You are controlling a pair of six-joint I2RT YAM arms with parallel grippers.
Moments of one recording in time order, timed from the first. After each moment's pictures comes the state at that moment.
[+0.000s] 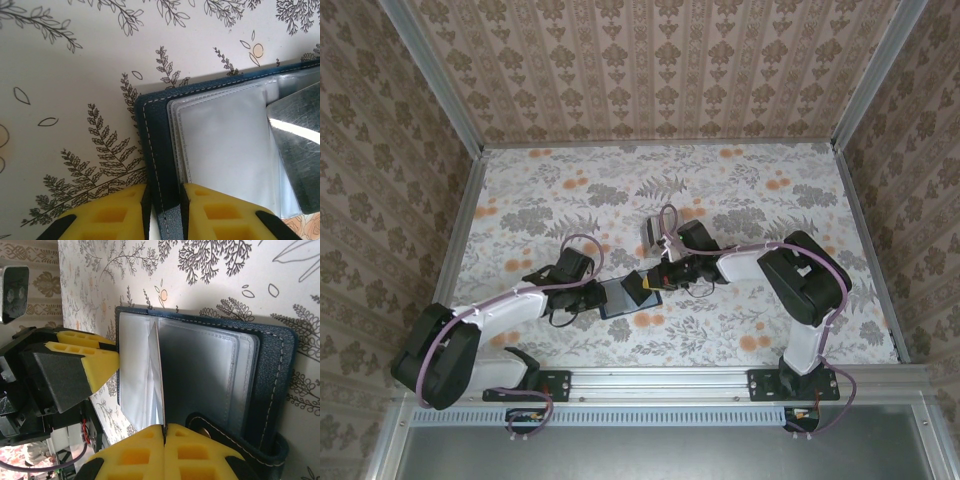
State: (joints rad) left arm -0.60 1.26 0.49 -0.33 0.17 -0.74; right arm 0.59 1.84 0.82 0.15 -0.77 0.70
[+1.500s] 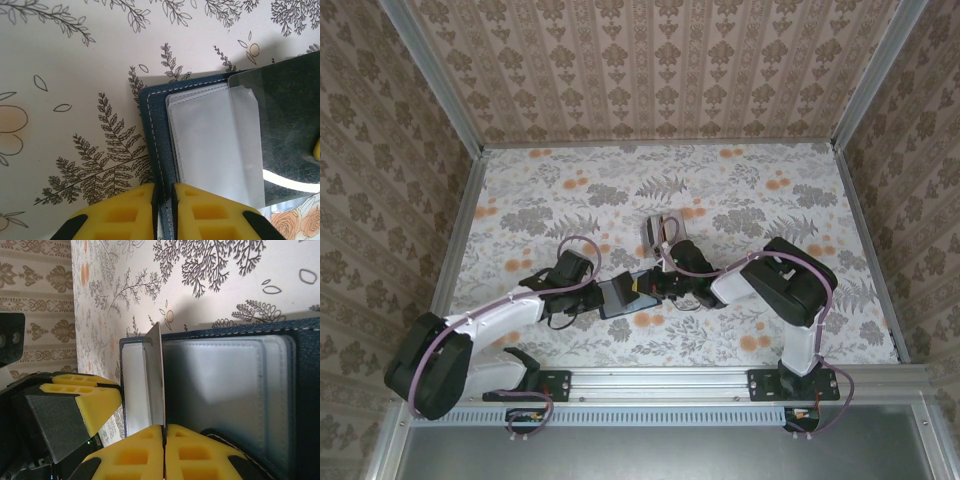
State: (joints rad) left arm -0.62 1.19 0.47 -0.35 0.13 -0.77; right arm 0.71 1.89 0.67 0.63 -0.55 1.03
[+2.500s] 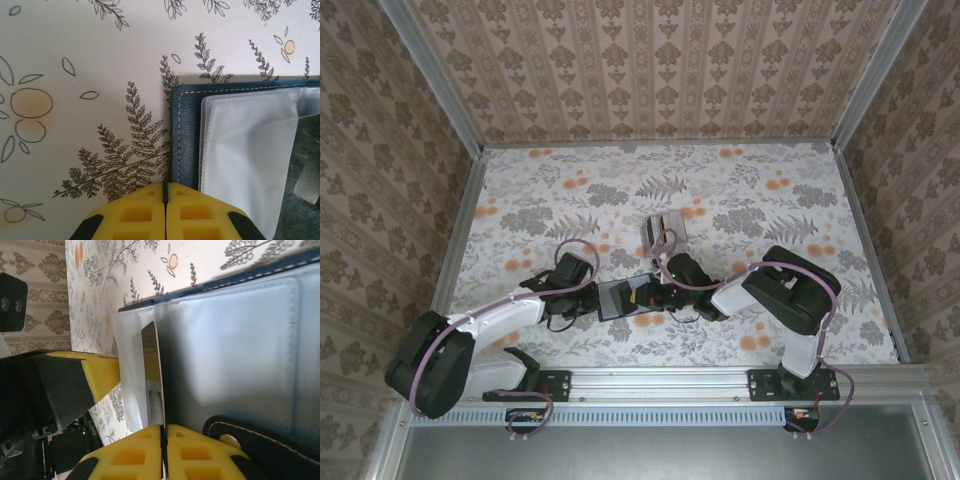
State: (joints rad) left arm -0.62 1.21 0.45 -0.35 0.11 -0.81; right arm 0.80 1.84 0.60 0.67 -0.46 1.08
